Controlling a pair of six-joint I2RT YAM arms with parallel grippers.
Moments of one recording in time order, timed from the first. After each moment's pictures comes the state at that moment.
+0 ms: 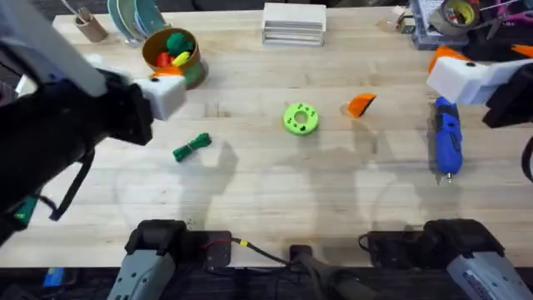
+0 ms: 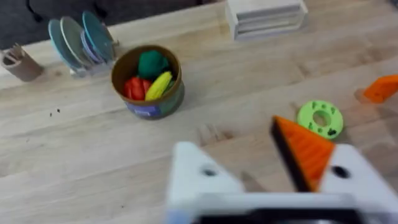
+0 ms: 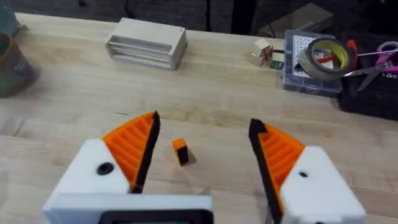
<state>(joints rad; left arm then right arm) -0.01 0.61 0.98 -0.89 0.19 0.15 0.00 0.55 0.82 -0.65 -0.11 -0.05</state>
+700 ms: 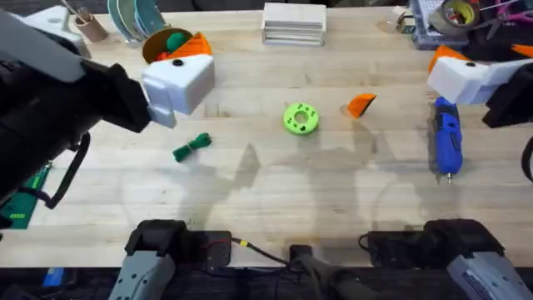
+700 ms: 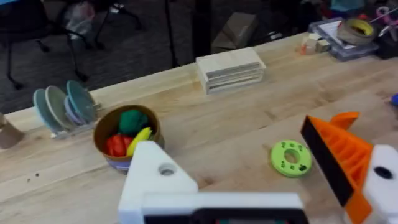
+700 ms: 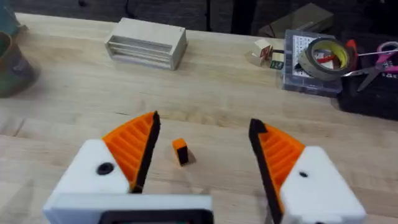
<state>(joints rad) -0.01 0.57 0.99 -0.72 0.33 0.13 0.00 0.55 0.82 -0.65 -0.11 -0.05</state>
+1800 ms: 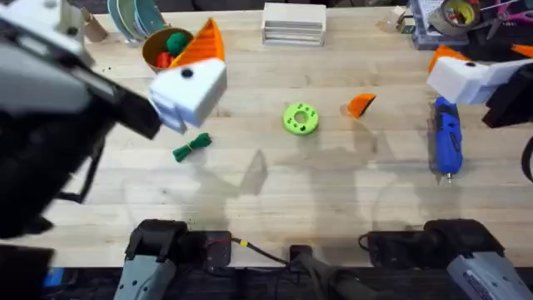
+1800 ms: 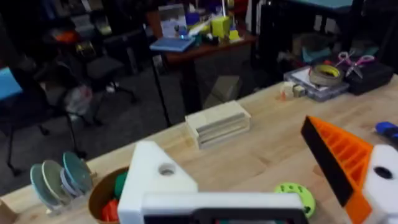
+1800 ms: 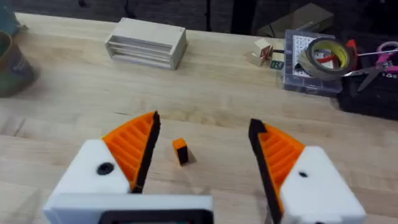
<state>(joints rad) -0.06 0.43 0.80 -0.41 0.40 0.13 0.00 0.55 0.82 -0.65 -0.11 -0.05</state>
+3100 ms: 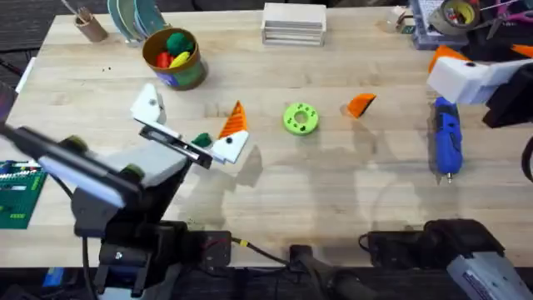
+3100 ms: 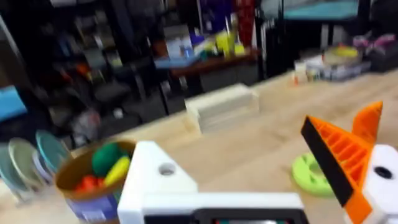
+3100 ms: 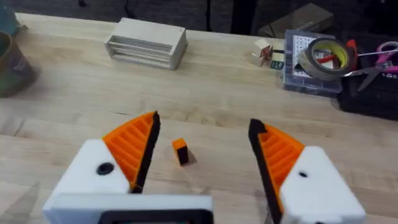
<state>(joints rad) -0.06 0.00 0.01 0.14 0.40 0.12 0.00 0.55 0.82 -0.65 -0.11 -0.05</state>
